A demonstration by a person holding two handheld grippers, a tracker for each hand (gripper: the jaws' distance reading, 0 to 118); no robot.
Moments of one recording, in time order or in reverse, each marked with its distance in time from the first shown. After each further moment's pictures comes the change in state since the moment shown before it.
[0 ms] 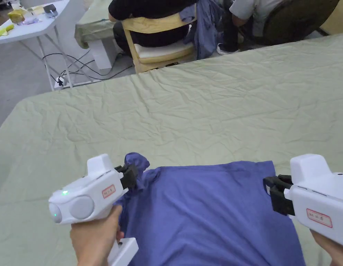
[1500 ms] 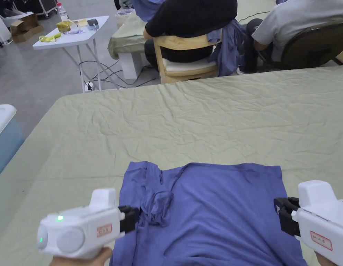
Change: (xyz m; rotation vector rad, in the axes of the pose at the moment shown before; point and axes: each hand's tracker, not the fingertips) left arm -0.015 -0.037 0.147 -0.208 -0.014 -0.123; right arm -0.043 -0.050 0.058 0.018 -0.027 0.051
